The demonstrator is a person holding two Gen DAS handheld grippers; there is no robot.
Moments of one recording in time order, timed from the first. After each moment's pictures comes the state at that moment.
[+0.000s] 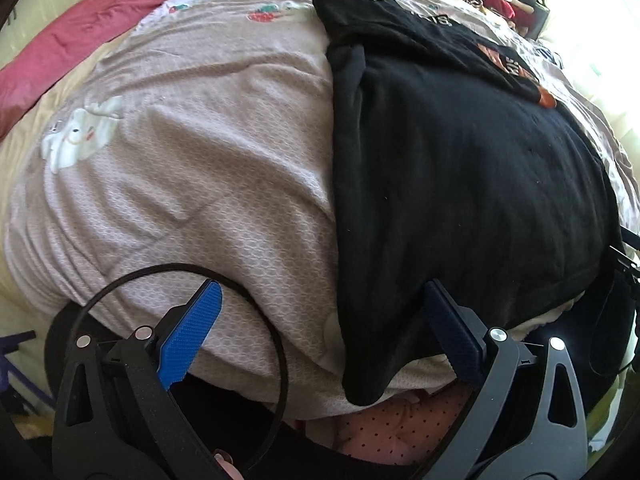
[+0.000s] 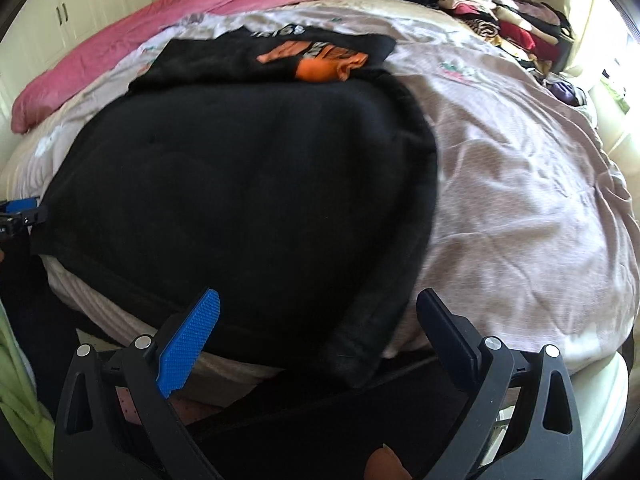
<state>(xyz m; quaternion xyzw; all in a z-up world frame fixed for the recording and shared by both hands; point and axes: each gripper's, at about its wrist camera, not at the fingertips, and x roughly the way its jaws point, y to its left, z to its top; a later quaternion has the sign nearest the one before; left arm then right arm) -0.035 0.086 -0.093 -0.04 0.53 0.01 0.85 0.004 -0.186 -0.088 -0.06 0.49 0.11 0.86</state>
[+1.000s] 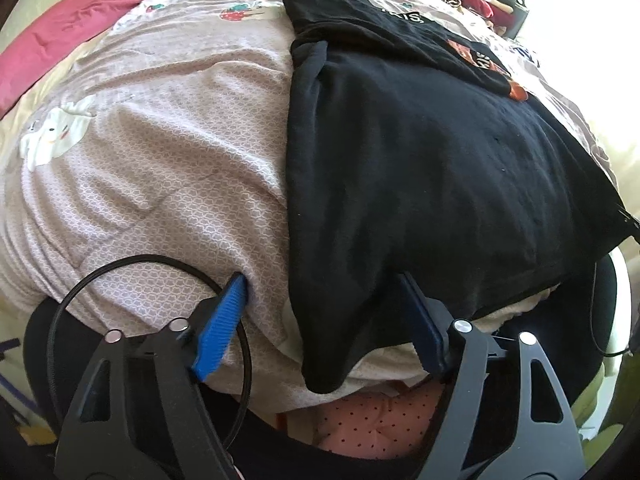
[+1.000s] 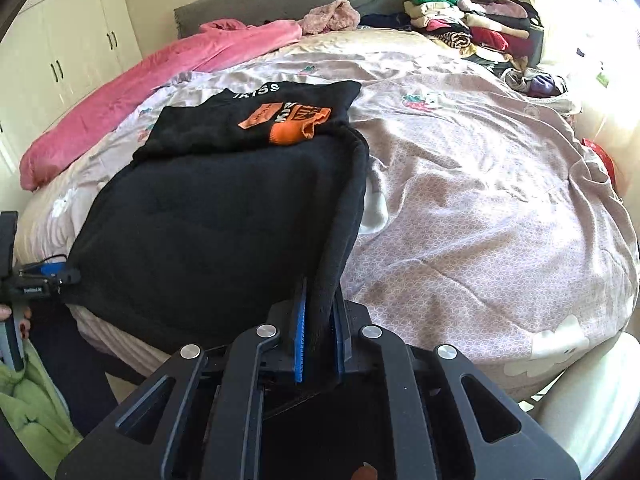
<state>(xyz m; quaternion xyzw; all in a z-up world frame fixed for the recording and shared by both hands) -0.047 0.078 -0.089 -0.06 0.52 -0.04 0.85 -0.012 -0.231 -0.042 0.02 0.43 0.10 0.90</state>
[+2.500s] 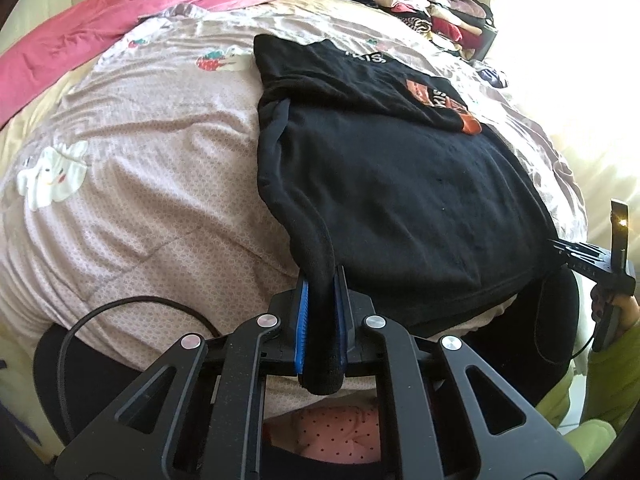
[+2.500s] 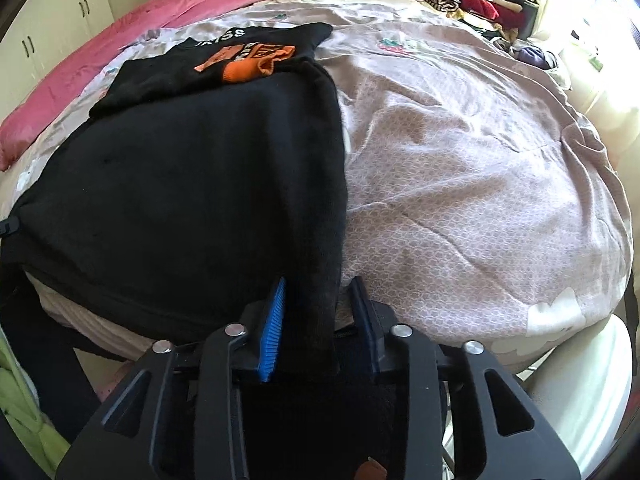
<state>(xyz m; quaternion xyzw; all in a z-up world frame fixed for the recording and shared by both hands) -0.058 0.073 -0.046 -0.07 0.47 -0.08 0.88 0.003 -0.238 -0.080 0.00 0.50 0.07 0.86</state>
